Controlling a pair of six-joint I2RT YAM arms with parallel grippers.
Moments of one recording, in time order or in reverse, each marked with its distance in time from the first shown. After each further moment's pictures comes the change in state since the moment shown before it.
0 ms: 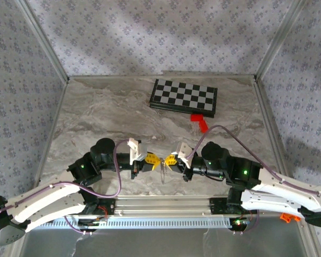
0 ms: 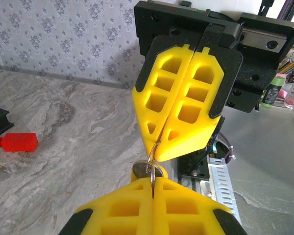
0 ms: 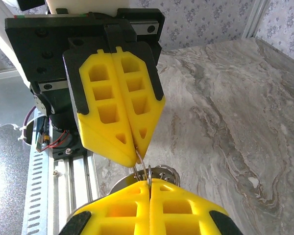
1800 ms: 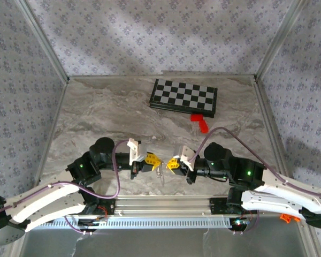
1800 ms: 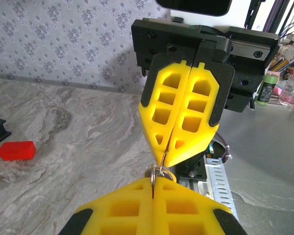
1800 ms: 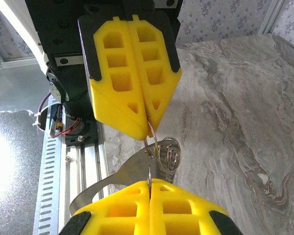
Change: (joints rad) left arm -0.007 0.002 0.030 -0.022 0.016 0.027; right arm -0.013 -0.034 0.000 -0.061 -0.068 -0.030
